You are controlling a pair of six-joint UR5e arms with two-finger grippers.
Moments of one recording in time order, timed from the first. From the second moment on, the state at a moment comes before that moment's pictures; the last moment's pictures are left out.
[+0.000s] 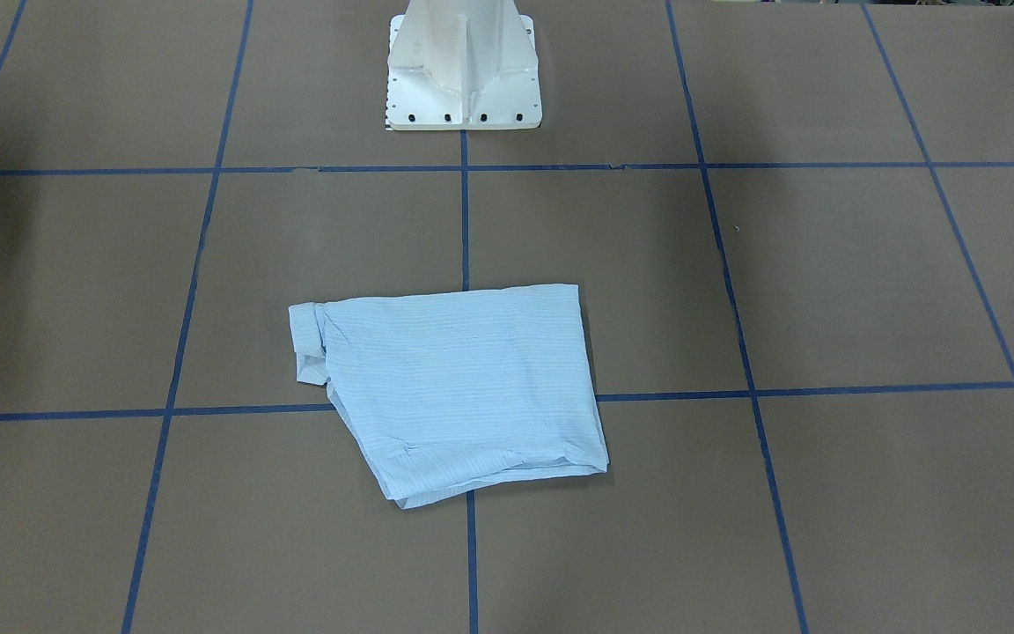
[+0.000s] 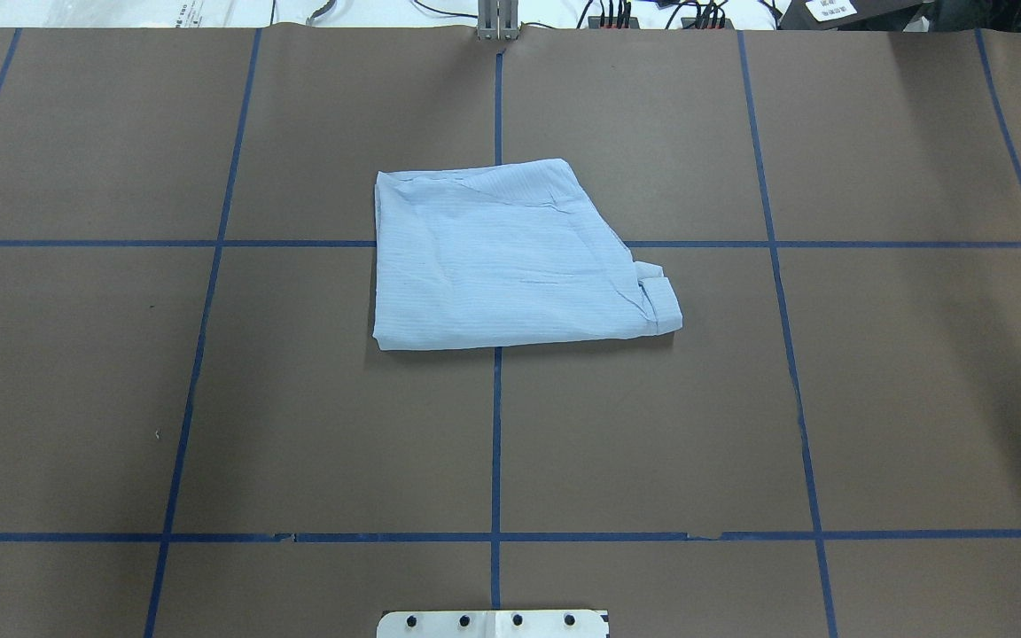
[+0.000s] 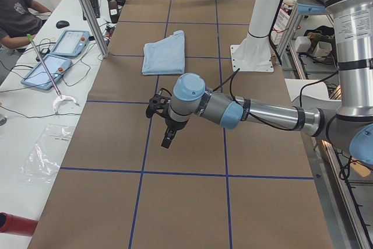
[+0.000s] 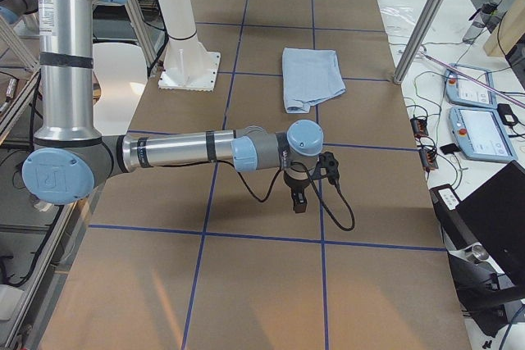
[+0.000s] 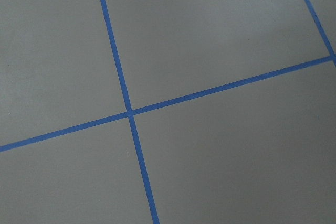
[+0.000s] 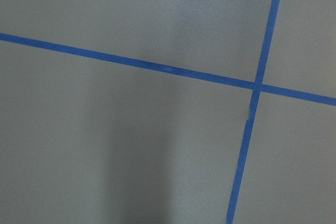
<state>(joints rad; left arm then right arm) -1.55 -1.36 -1.94 -1.83 -2.36 -0.04 1.44 -1.62 1.73 -1.53 2.38 0.01</state>
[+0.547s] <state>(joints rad) -1.55 -1.37 -1.93 -1.83 -2.36 -0.04 1.44 -1.61 1.74 -1.53 2.39 0.01</state>
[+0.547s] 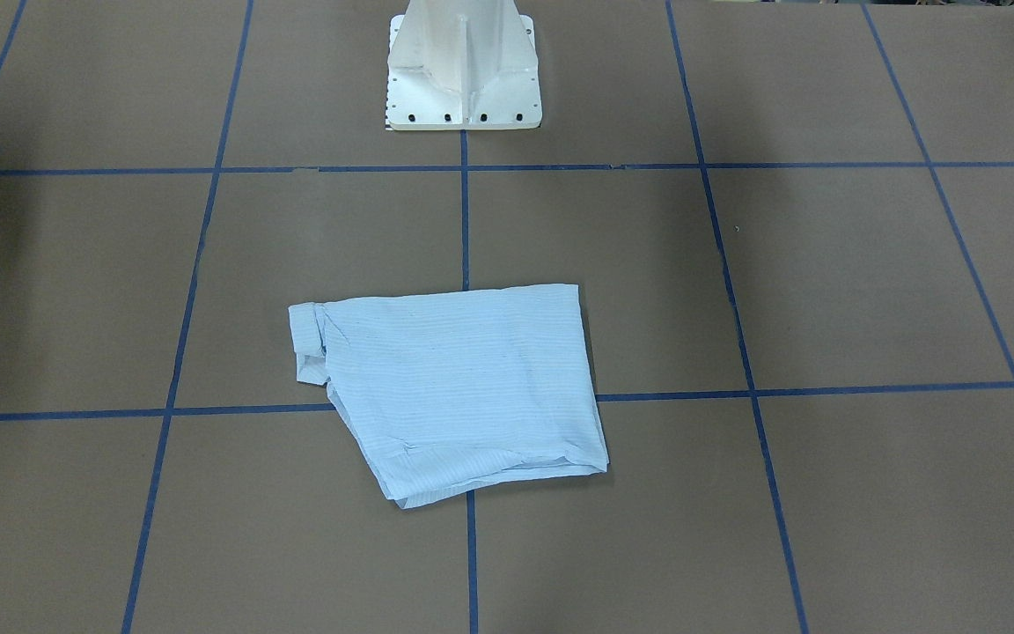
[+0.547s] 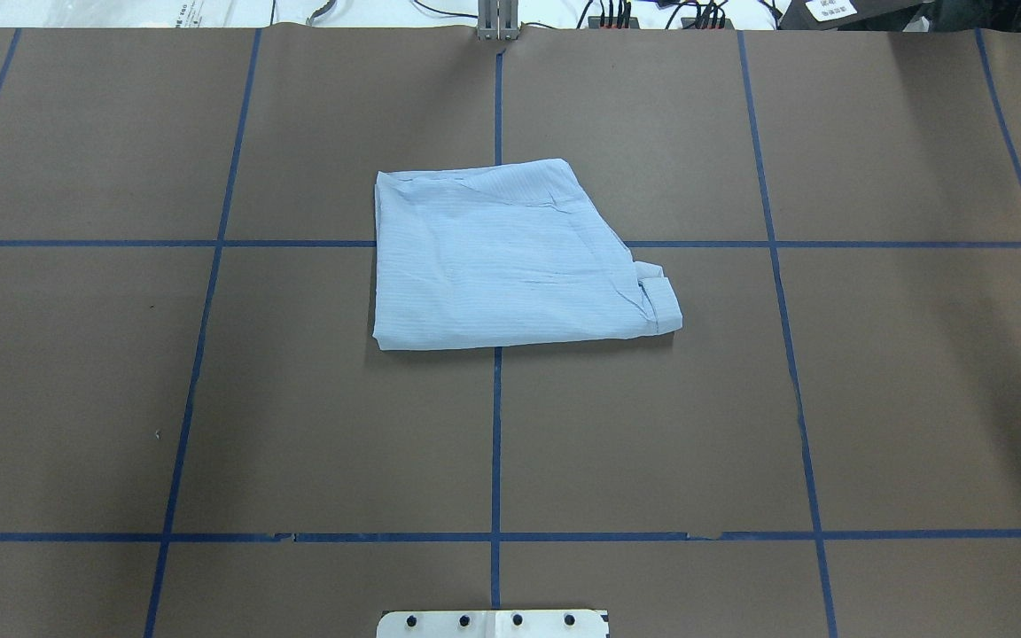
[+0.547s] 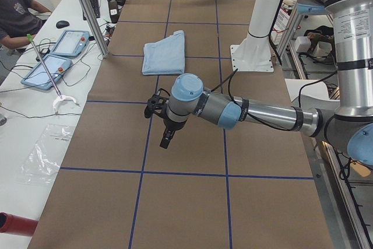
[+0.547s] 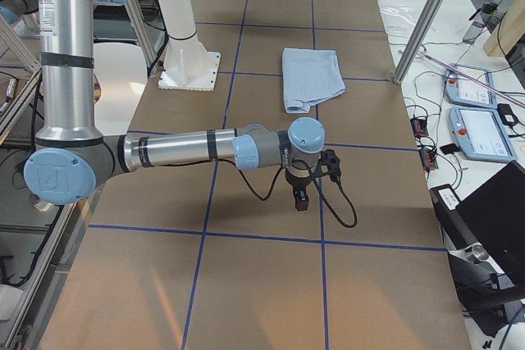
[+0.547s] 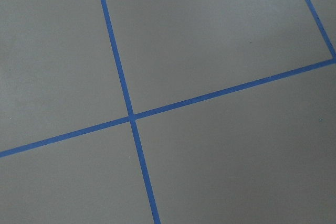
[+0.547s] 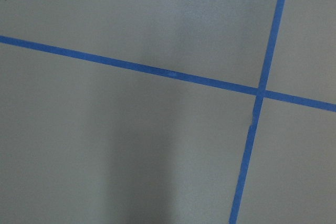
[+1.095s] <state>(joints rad) -1.55 -1.37 -1.93 -1.83 -2.36 -0.03 1.44 -1.61 1.76 -1.53 2.38 0.01</state>
